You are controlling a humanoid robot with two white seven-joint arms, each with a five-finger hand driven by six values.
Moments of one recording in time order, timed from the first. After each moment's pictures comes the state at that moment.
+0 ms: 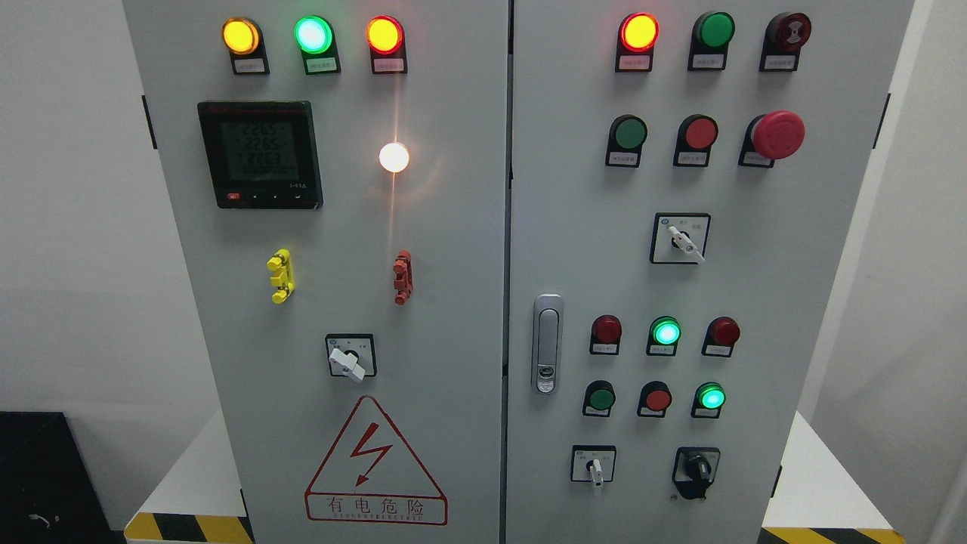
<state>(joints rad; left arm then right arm) 0.00 -0.10 -0.07 -0.07 0.08 -0.09 0.02 0.04 0.12 -0.12 -1.69 1.34 0.12 0.15</state>
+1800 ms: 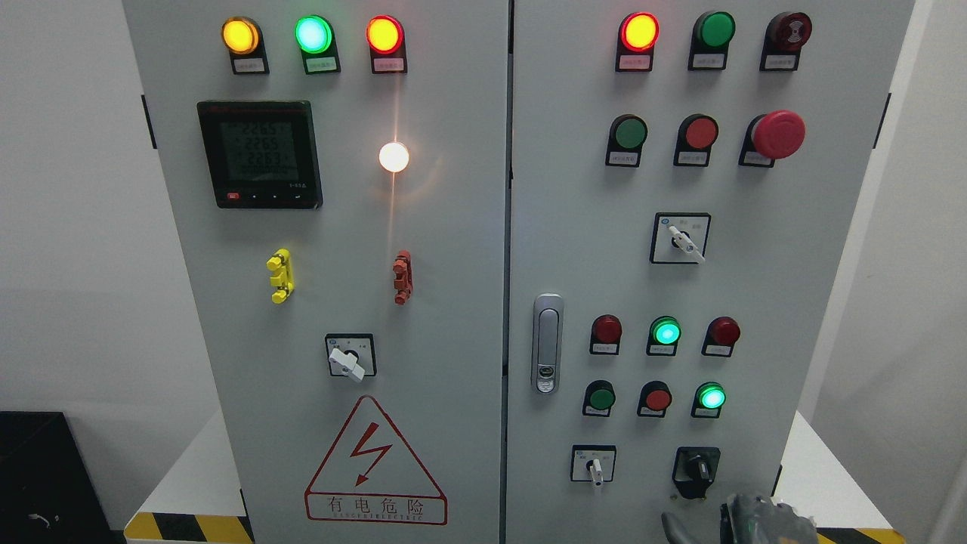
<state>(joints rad) 0.00 -0.10 -0.07 -0.07 0.08 -0.09 0.02 -0.19 0.12 -0.16 -1.75 1.44 0.14 0.29</state>
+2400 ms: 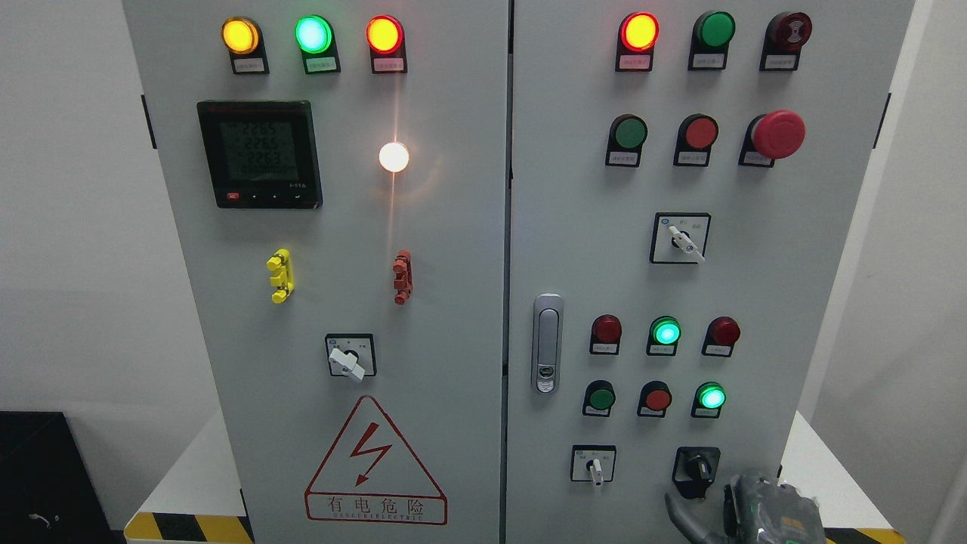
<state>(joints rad) 0.00 -0.10 -0.07 -0.07 0.08 -0.09 0.02 -0.23 0.12 -0.17 -1.73 1.45 0.14 0.29</state>
